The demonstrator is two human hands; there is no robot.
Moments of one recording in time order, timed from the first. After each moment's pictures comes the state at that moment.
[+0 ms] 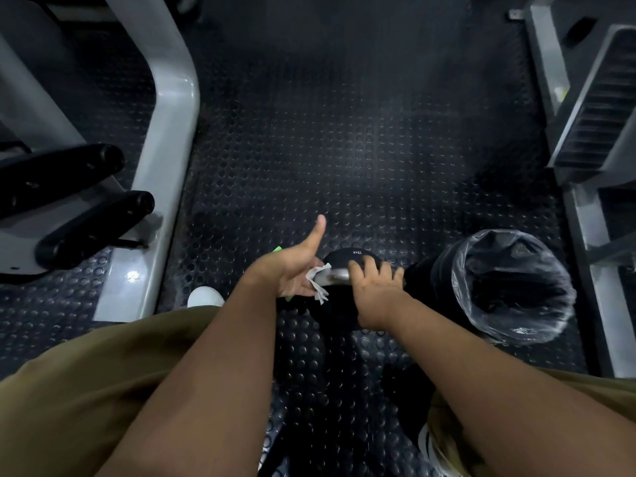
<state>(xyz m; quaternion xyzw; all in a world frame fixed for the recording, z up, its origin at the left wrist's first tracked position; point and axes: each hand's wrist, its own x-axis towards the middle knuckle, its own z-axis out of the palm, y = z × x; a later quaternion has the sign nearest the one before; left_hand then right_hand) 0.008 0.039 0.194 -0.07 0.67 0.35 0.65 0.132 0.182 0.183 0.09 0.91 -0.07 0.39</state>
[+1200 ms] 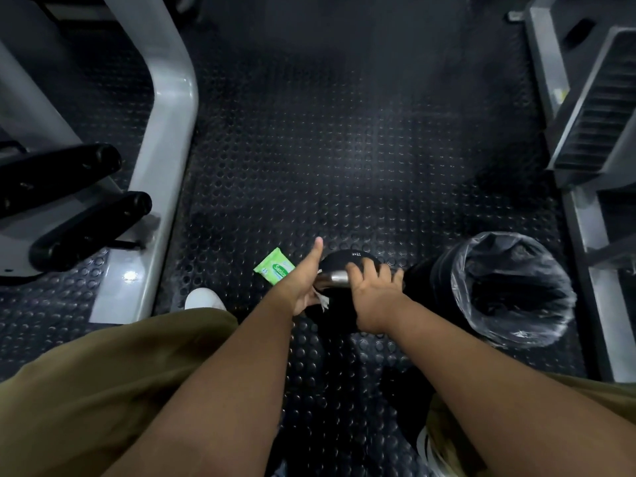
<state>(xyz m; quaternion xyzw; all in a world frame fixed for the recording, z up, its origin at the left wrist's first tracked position) 0.041 0.049 0.156 -0.21 0.60 0.50 0.58 0.130 0.183 0.188 0.10 0.91 -0.09 0.40</state>
